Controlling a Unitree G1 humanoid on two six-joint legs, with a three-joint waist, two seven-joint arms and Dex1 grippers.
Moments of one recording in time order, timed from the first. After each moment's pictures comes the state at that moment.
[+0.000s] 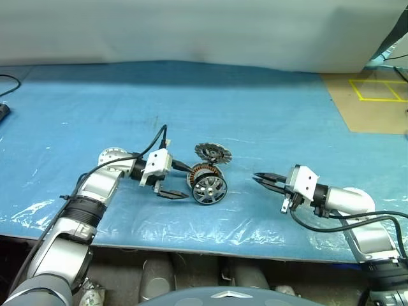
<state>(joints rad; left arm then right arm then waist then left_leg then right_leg) -0.50 0.52 -0.23 0.32 -0.21 -0.13 -1.43 0.05 -0.64 -0.03 -0.20 0.14 -0.14 0.90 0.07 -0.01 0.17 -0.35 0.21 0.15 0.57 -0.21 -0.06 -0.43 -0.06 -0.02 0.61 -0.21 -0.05</state>
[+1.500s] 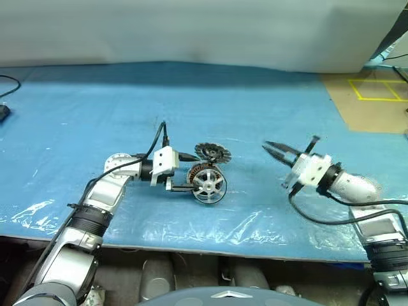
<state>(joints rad) -0.48 0.46 -0.22 0.25 -0.19 -0.13 -1.22 -0.14 -0.72 0.02 0.03 -0.05 -0.62 0.65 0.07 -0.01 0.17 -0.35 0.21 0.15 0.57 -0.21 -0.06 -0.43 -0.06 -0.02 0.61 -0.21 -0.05</state>
